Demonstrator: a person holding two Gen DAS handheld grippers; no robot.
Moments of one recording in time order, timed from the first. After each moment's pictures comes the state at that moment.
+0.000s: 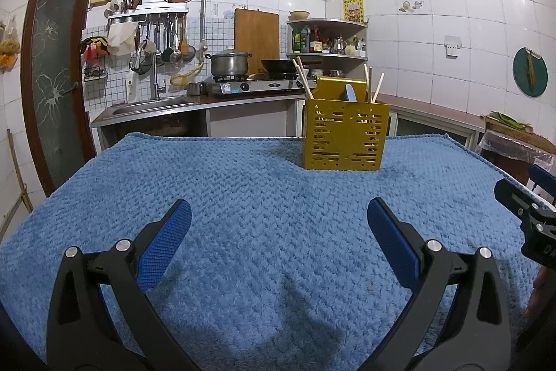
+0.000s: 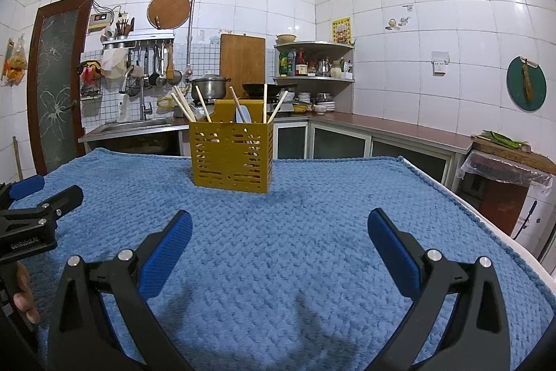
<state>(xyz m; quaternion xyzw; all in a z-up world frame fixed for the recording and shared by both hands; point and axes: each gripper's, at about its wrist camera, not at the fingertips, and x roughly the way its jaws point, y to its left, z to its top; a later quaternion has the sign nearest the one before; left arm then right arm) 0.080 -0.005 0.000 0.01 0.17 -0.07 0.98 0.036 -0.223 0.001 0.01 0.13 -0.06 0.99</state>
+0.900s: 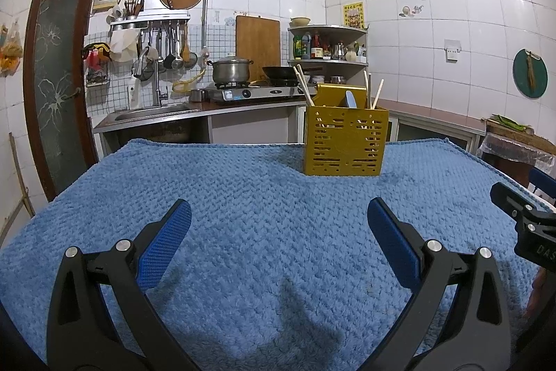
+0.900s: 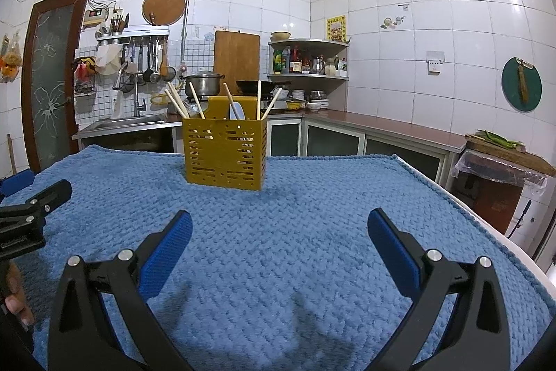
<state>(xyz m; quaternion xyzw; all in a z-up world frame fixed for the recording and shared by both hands) 0.072 -0.007 0.002 0.02 0.15 -0.06 0.99 0.038 -0.217 0.000 0.01 0.13 -0.08 0.99</state>
